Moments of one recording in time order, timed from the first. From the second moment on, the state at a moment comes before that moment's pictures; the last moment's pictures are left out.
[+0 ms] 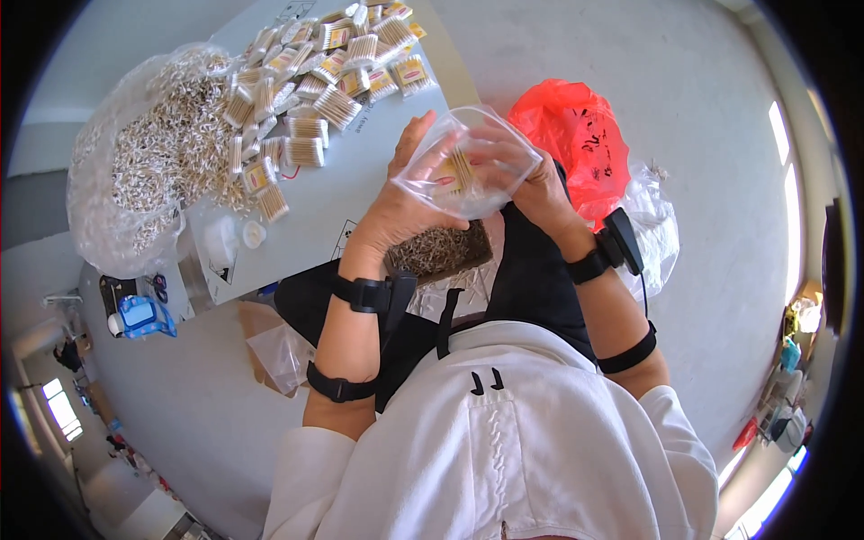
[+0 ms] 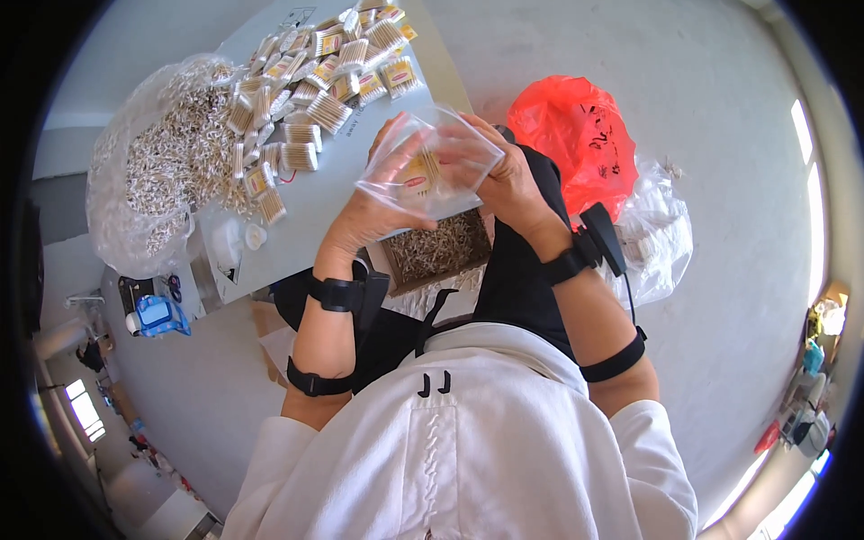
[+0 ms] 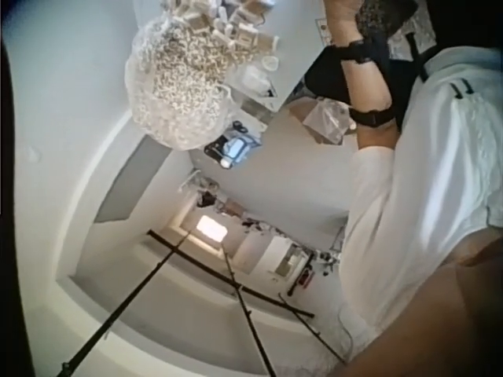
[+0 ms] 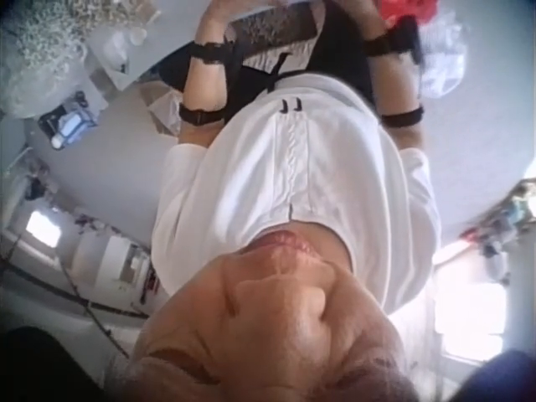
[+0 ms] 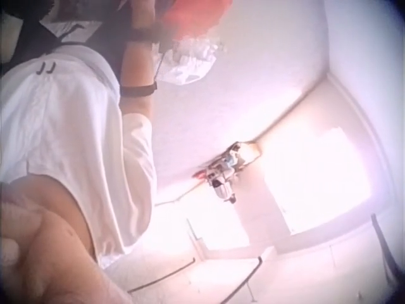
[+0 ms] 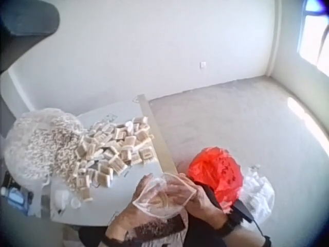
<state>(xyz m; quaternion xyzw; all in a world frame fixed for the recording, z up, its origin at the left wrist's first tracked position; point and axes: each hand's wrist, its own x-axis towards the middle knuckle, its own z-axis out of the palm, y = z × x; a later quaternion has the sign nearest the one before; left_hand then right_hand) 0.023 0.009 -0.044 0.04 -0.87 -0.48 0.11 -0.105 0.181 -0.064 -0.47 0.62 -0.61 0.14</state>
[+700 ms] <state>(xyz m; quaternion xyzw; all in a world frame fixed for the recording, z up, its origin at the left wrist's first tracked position) 0.003 0.022 -0.034 0.20 -0.70 -0.65 0.20 -0.131 0.091 -0.041 -0.43 0.63 -0.57 0.31</state>
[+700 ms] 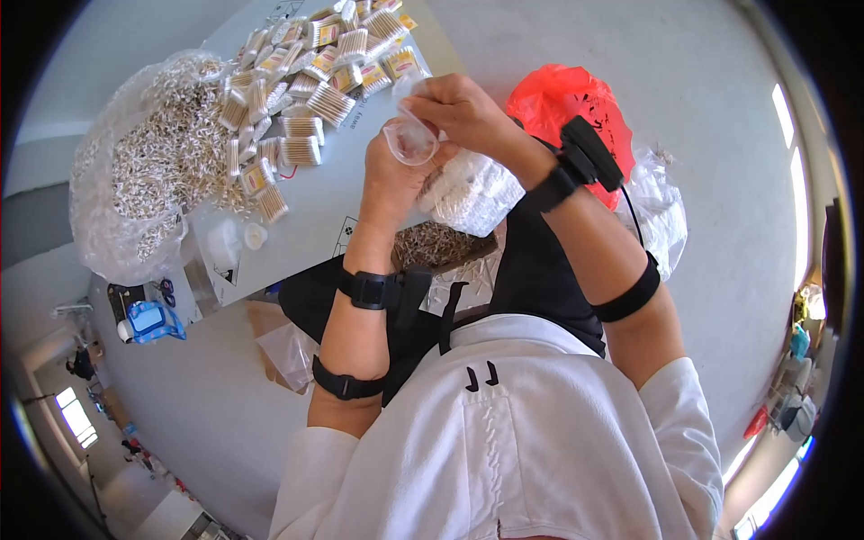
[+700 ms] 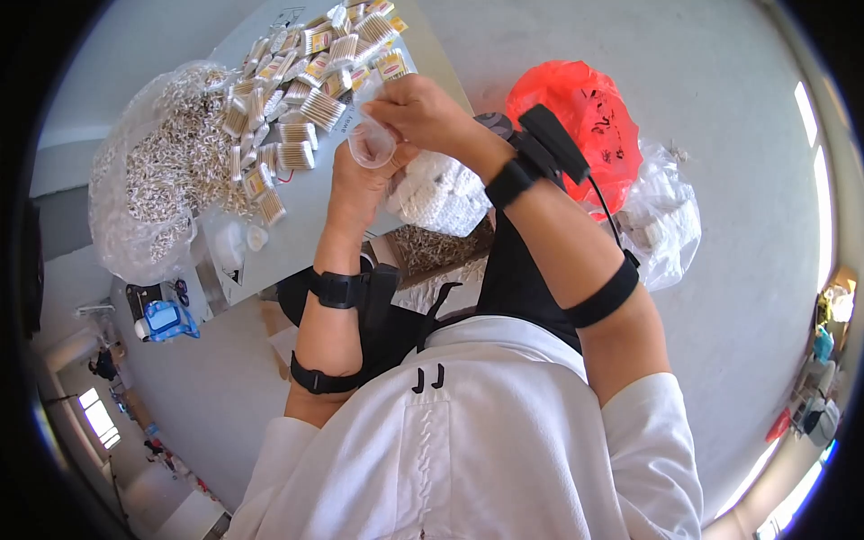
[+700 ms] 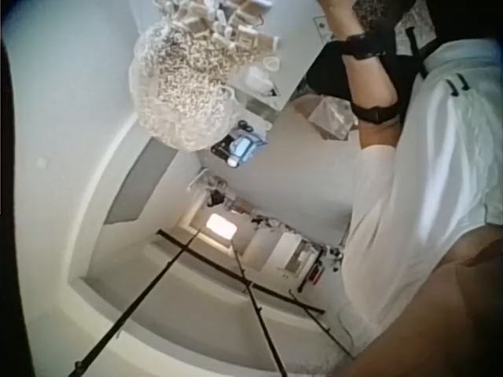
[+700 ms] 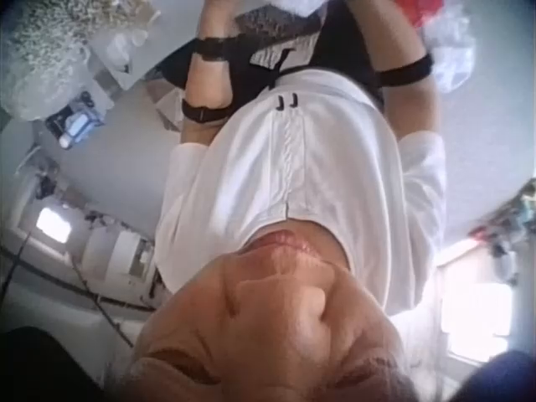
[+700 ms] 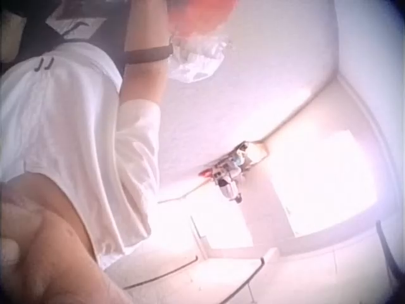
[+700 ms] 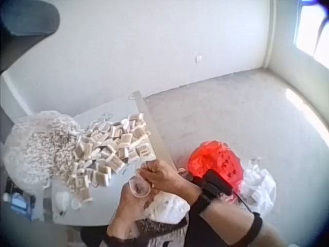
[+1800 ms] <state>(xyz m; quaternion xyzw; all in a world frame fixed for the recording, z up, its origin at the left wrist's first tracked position) 0.044 0.035 -0.136 0.35 -0.61 -0.57 0.43 -0.093 0.111 -0.092 -0.53 0.80 -0.25 0.09</state>
